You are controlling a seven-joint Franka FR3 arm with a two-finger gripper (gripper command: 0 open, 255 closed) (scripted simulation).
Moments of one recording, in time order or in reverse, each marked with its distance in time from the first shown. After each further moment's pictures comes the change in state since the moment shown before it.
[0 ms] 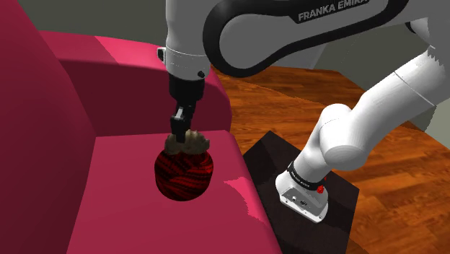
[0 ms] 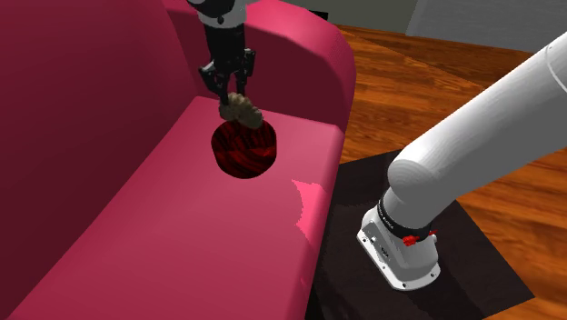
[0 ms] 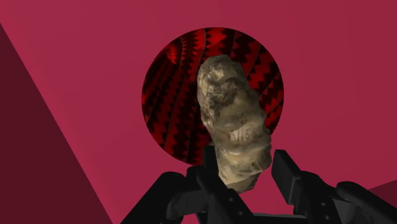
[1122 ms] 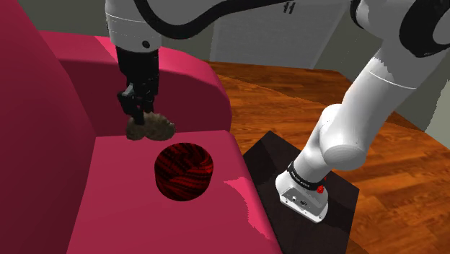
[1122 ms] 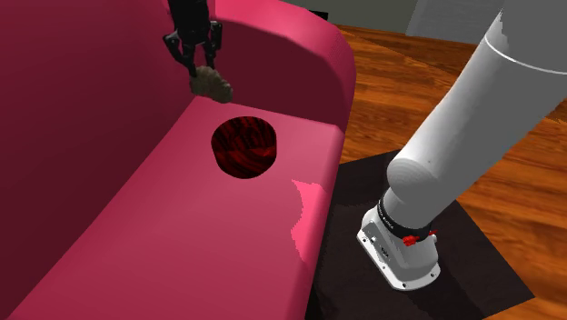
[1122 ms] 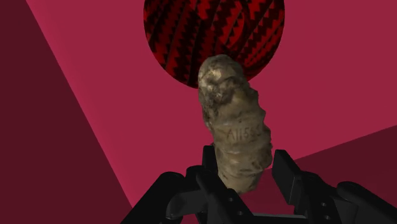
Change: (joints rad) arm -0.018 0.308 0.020 0.390 -0.138 -0.096 0.085
